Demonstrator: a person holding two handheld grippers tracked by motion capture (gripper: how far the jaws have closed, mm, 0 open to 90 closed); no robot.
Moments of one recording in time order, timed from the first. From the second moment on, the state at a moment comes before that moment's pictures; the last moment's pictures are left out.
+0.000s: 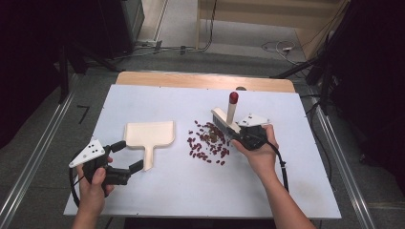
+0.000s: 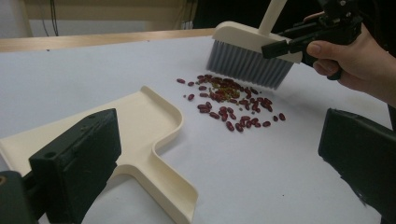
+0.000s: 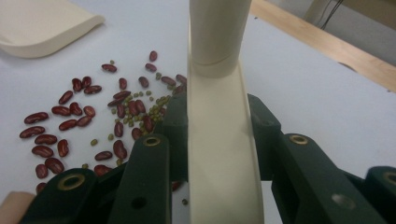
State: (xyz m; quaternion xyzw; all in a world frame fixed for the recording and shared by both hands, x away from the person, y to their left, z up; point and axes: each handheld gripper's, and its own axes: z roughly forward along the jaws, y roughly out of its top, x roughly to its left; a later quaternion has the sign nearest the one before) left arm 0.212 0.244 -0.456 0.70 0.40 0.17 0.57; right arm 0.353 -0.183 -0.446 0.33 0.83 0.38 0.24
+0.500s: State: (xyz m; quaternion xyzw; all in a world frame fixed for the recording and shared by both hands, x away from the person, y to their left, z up) left arm 0.213 0.244 -0.457 0.70 0.40 0.17 0.57; right arm 0.304 -0.140 -0.432 0.30 0.84 0.45 0.09
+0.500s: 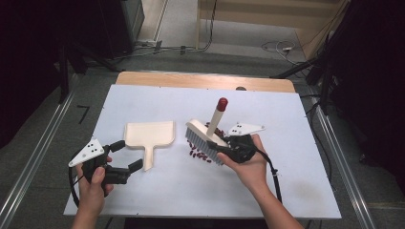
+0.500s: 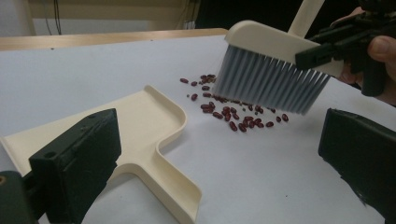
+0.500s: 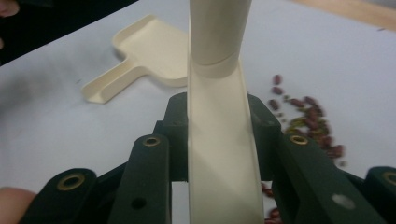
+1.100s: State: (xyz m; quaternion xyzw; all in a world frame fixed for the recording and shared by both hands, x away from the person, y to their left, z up) left arm 0.214 0.247 -0.458 0.69 0.41 0.17 0.57; right arm 0.326 -0.129 -0.461 0.33 0.84 0.42 0.09
